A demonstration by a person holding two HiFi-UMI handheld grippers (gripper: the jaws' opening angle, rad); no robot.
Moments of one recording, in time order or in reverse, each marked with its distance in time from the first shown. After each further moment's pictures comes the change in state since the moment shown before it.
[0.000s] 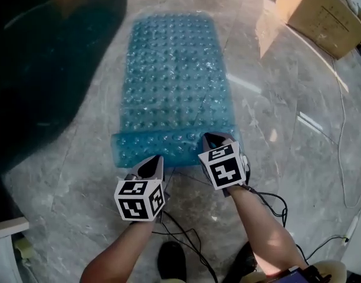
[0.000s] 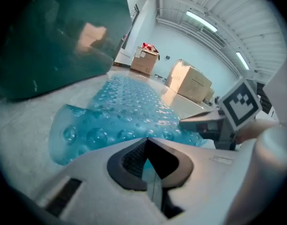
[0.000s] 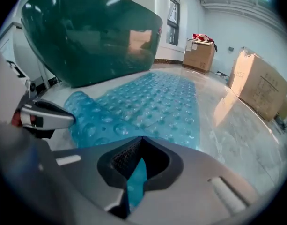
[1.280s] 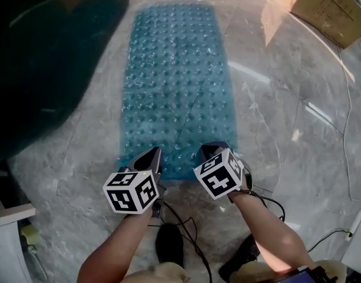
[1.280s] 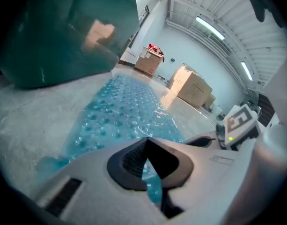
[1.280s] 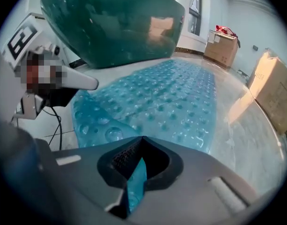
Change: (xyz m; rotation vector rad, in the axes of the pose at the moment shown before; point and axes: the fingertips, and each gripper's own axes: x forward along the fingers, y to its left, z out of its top) left arm -0.035 -0.016 -0.014 -0.120 0.015 -0.007; right arm -0.034 0.056 -0.069 -0.172 0.160 0.160
